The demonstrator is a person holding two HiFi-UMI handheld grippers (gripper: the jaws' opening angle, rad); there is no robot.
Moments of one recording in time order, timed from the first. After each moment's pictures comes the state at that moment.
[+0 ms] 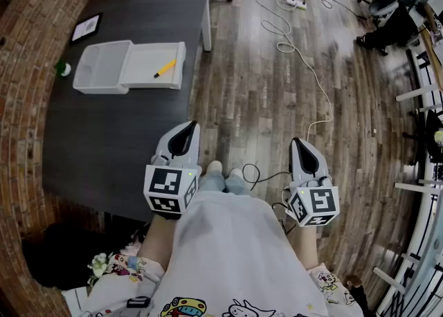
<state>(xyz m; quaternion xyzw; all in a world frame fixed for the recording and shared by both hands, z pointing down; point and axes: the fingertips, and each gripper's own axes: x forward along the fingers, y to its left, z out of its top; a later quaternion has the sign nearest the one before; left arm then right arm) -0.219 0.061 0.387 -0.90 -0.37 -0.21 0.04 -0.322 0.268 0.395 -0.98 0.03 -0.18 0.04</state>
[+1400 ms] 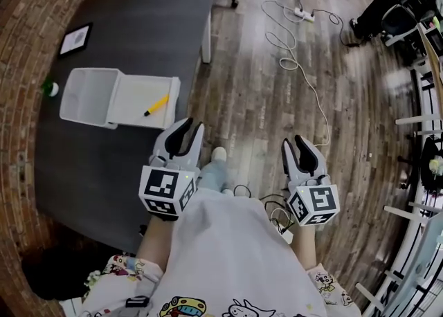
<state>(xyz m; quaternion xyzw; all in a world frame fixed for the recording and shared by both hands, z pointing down) -0.074 0.107 0.392 -0.91 -0.37 -0.20 0.00 -0.163 0.308 0.407 -0.98 0.06 -0.20 0.05</state>
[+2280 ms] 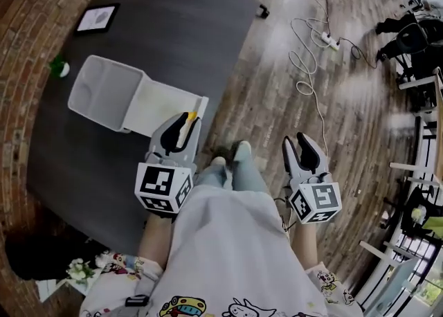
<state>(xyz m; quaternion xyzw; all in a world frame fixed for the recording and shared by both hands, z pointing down) 0.027 0.049 0.394 -0.94 -0.27 -0.19 -0.05 -0.020 0.276 0.400 -0.96 0.16 -0.21 0.02</state>
